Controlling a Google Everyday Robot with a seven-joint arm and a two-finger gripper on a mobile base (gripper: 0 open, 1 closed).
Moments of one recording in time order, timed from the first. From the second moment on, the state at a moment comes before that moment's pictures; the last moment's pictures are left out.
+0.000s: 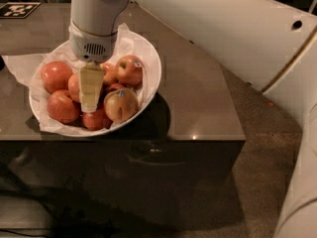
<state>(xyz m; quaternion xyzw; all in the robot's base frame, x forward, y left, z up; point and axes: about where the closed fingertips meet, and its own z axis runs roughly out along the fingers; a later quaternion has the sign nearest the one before) 0.528 0.155 0.920 -0.78 0.60 0.08 0.17</state>
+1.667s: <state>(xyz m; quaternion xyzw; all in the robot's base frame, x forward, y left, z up) 0.533 0.134 0.979 -0.76 0.61 0.10 0.20</state>
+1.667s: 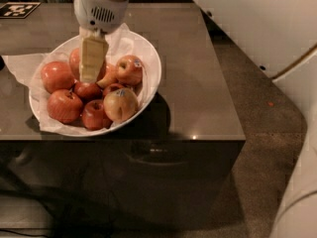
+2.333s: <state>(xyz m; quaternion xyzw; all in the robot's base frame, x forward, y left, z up) 0.541 0.127 1.073 -0.75 0.60 0.10 0.25</state>
